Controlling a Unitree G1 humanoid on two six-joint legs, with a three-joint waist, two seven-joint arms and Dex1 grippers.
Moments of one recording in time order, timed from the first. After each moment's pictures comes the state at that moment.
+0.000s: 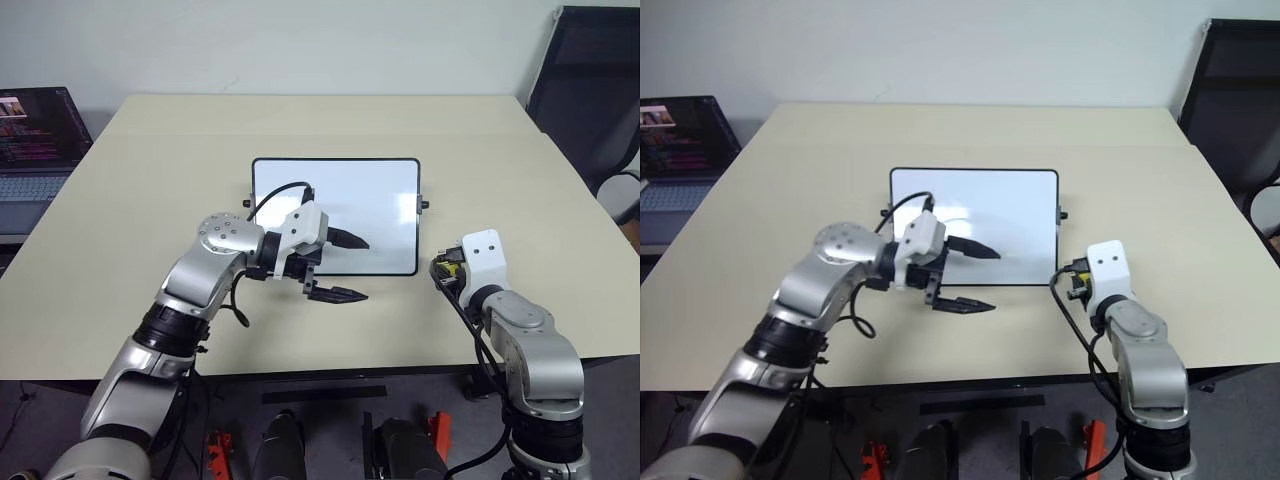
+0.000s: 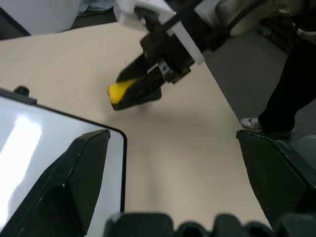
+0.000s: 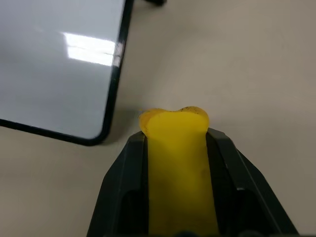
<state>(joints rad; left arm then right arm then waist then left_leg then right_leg) -0.75 0.52 -0.29 0.11 -0.32 0.22 -1.32 -0.27 -0.15 -0.06 -0.53 -0.11 1.13 0.24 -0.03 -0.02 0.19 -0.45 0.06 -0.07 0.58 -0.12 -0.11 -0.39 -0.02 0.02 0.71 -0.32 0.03</state>
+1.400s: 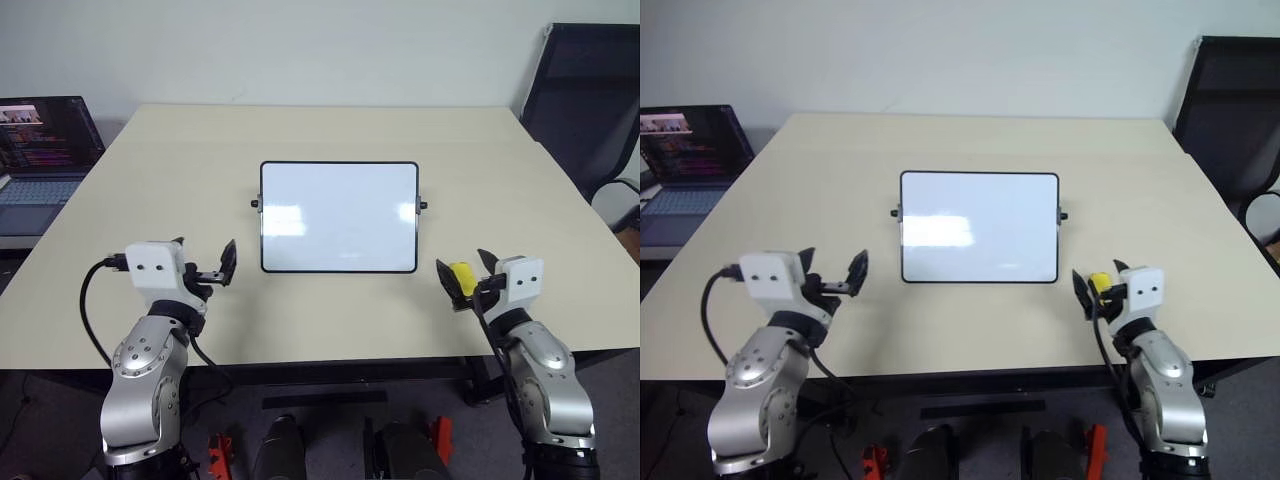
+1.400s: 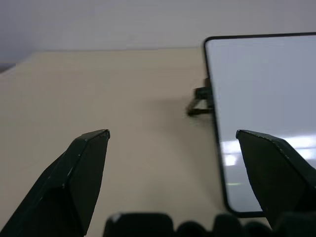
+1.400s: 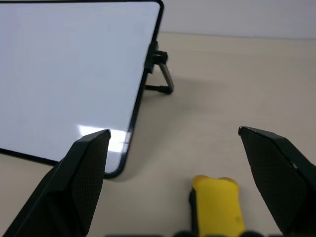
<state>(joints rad) 0.01 0.22 0.32 -0.50 -0.19 0.45 -0.16 -0.07 -0.25 -0.21 -0.20 0.22 0.23 0.40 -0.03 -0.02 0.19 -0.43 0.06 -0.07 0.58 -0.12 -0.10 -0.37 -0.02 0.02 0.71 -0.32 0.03</state>
